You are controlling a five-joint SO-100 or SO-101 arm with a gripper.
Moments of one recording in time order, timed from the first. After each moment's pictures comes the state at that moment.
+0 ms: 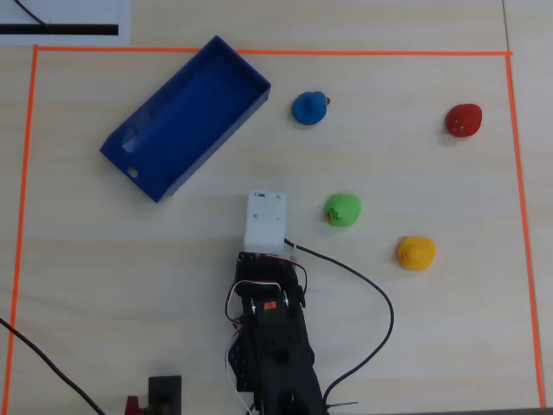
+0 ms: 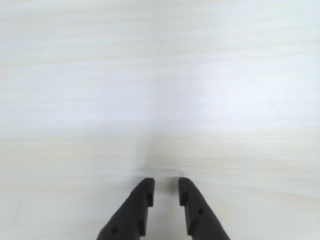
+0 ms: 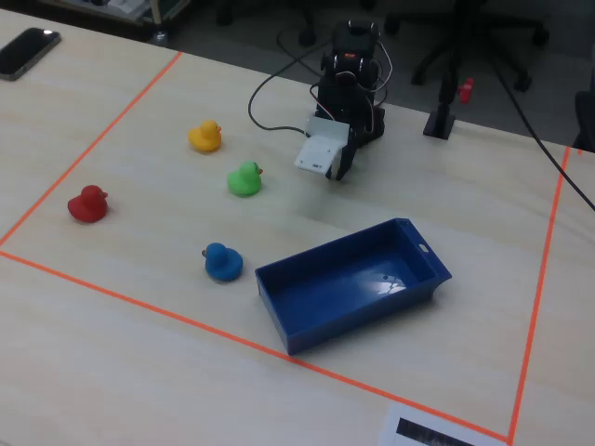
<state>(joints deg) -6.5 190.4 178.4 73.8 -71.5</state>
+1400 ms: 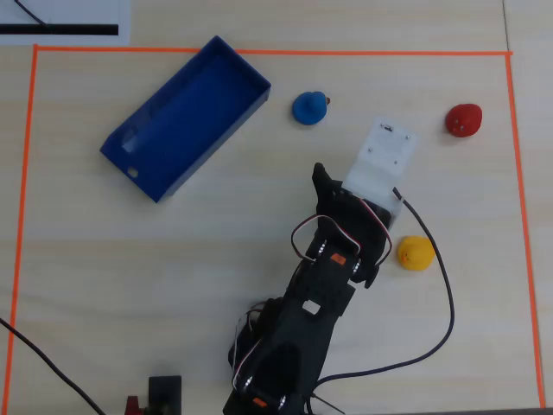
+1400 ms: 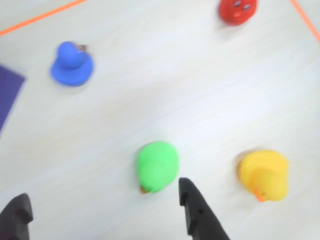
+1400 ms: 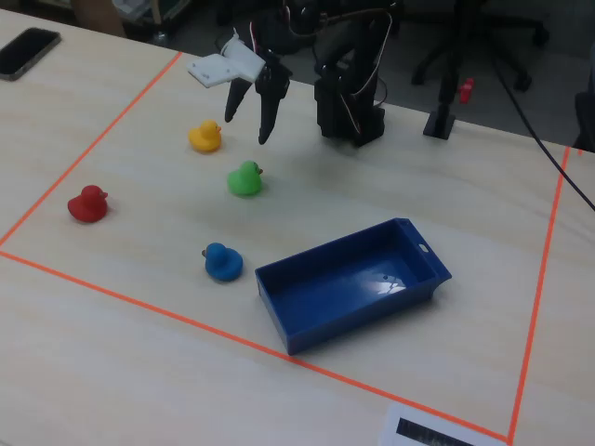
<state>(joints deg) 34.6 140.6 127.9 54.7 -91.6</state>
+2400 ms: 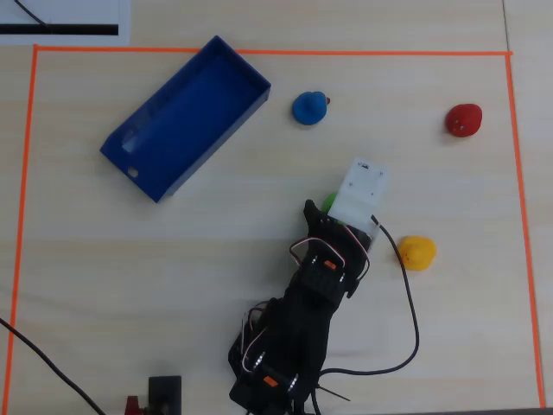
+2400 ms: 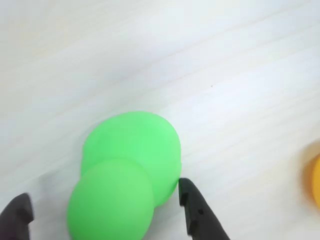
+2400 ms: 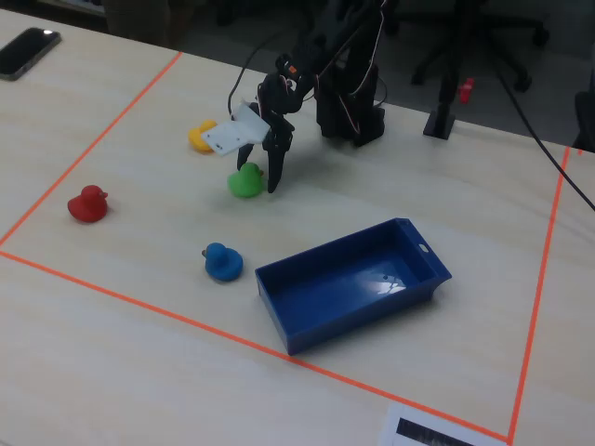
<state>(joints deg) 37.4 130.1 164.0 14.5 -96.5</state>
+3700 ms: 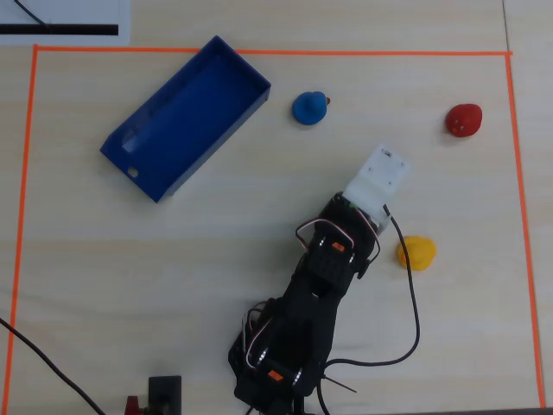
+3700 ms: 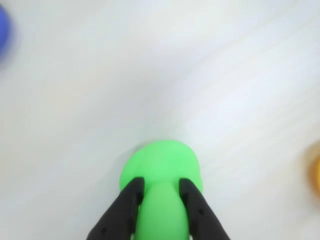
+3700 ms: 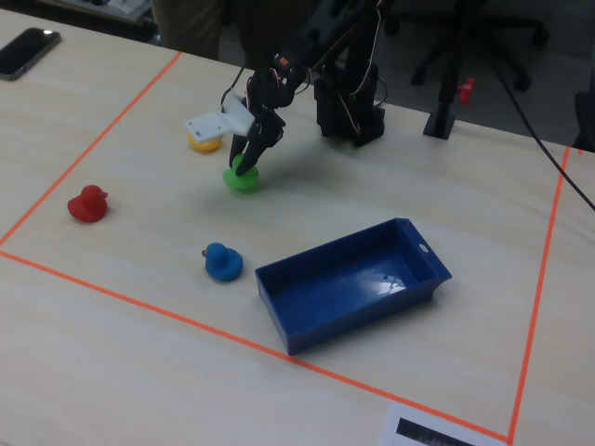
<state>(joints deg) 33.8 127.2 146.7 28.7 -78.7</state>
